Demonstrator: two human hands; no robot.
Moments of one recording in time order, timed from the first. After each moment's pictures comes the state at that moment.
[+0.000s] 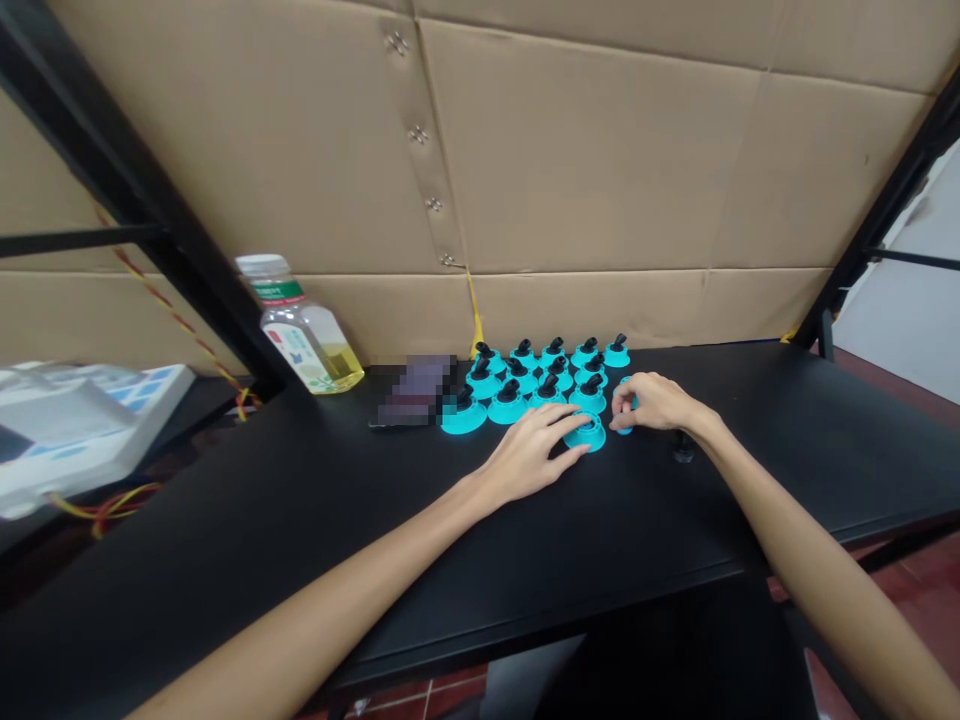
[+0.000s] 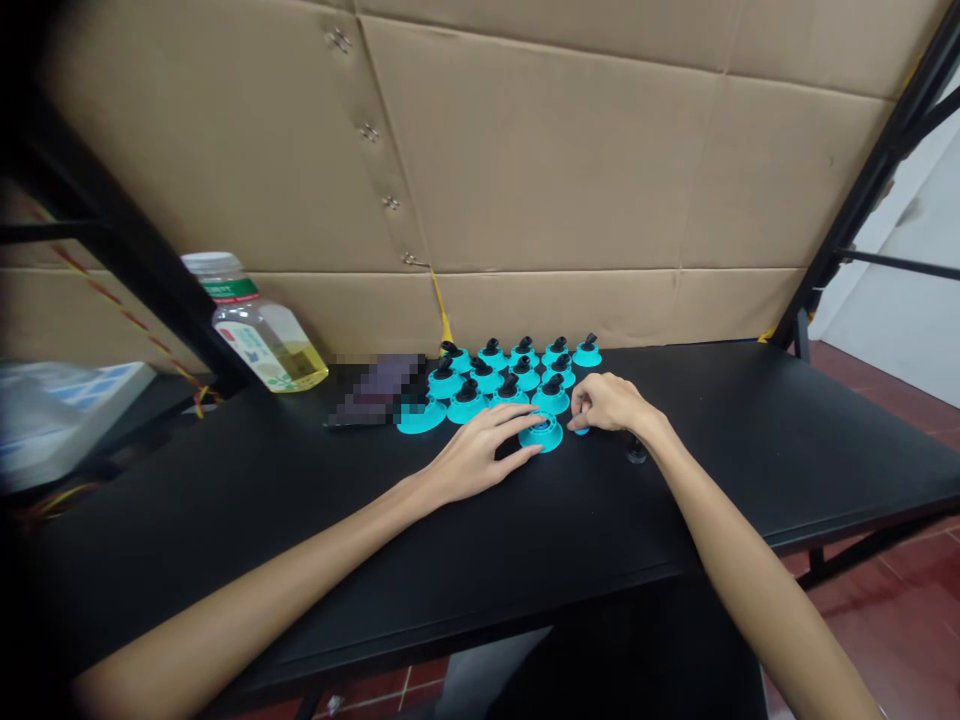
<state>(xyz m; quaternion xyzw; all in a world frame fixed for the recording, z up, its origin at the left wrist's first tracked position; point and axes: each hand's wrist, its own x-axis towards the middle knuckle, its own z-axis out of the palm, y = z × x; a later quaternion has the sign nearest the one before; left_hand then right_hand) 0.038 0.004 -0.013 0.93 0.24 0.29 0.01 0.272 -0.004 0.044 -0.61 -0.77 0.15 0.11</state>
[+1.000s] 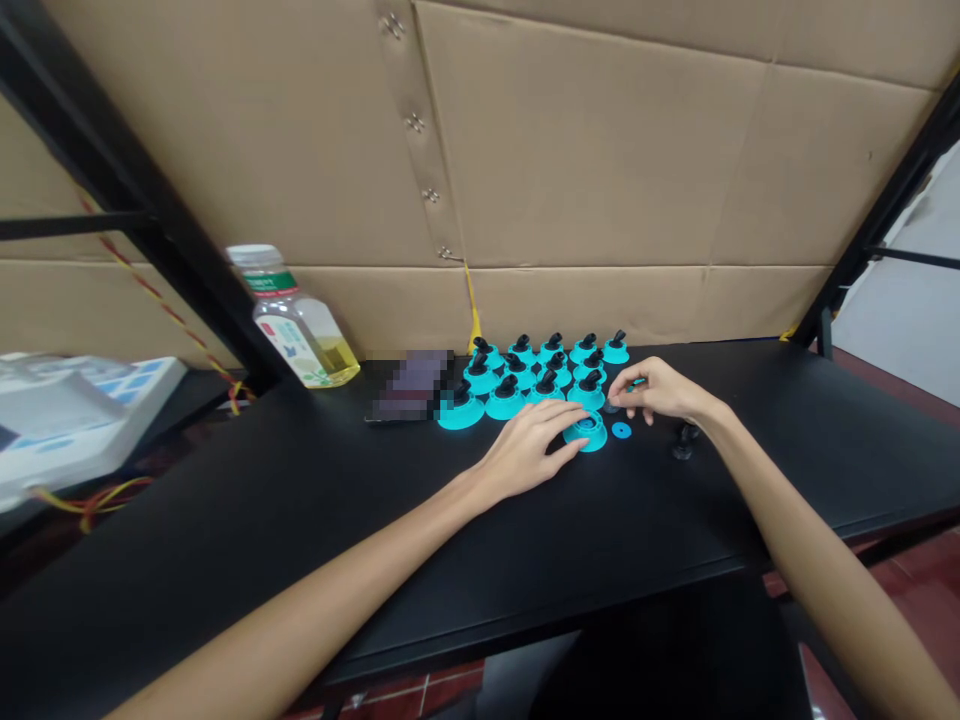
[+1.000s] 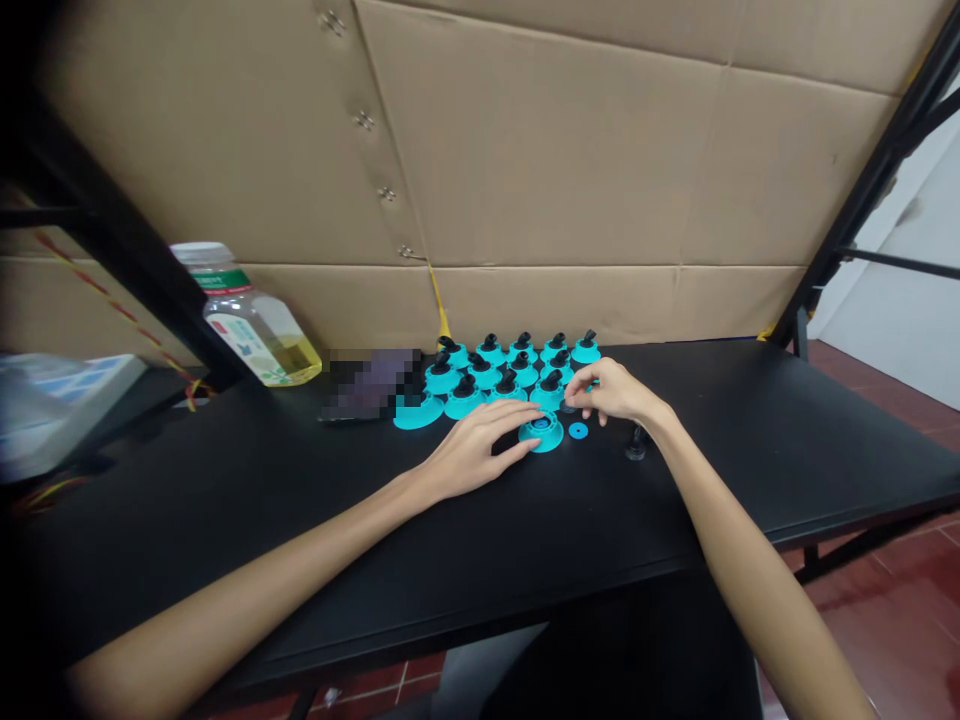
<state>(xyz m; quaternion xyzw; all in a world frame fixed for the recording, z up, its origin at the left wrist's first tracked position) 0.039 0.003 -0.011 0.92 0.23 0.30 0.03 0.279 -0.005 0.046 -0.52 -0.72 0.37 0.28</state>
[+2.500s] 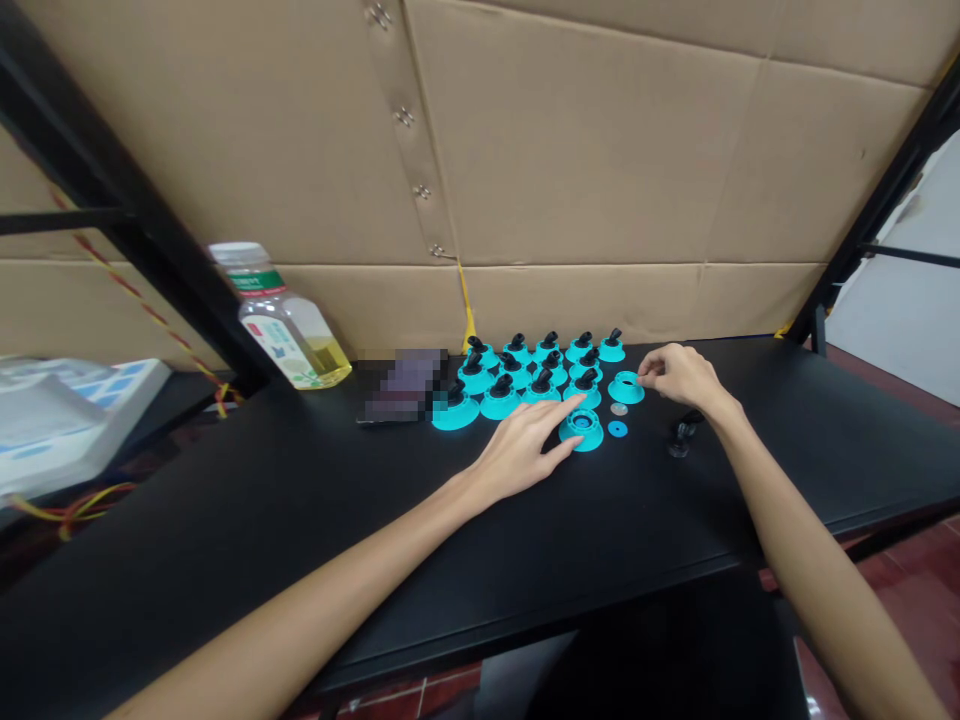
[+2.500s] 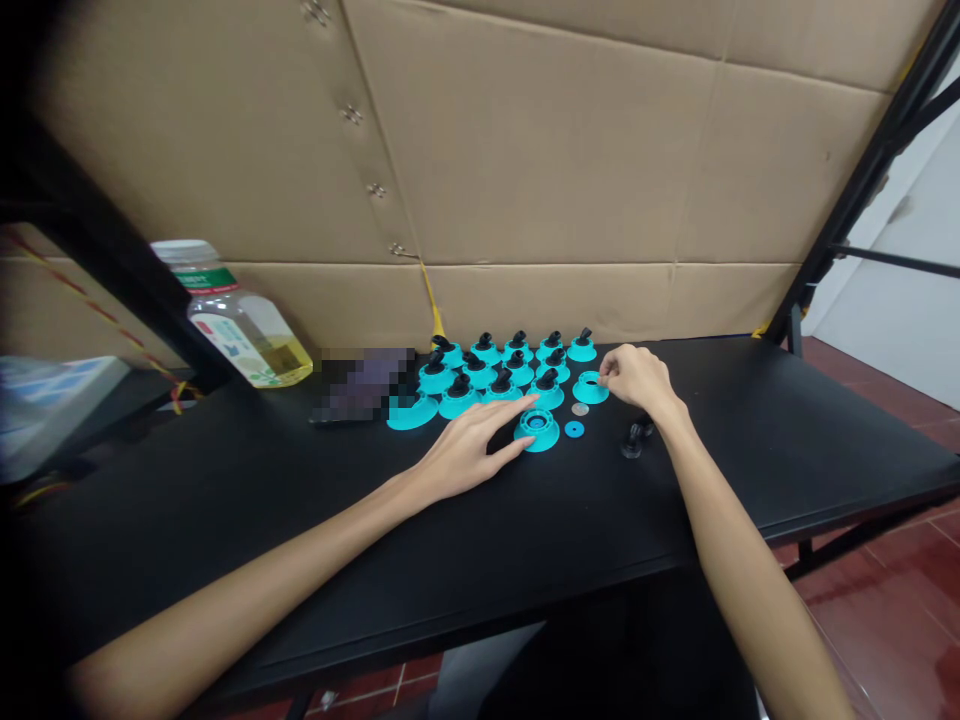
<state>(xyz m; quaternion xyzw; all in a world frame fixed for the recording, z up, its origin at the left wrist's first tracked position) 0.038 0.001 -0.009 0.92 0.27 0.28 0.03 0.298 -0.009 0.059 -0.73 -0.66 0.05 0.18</state>
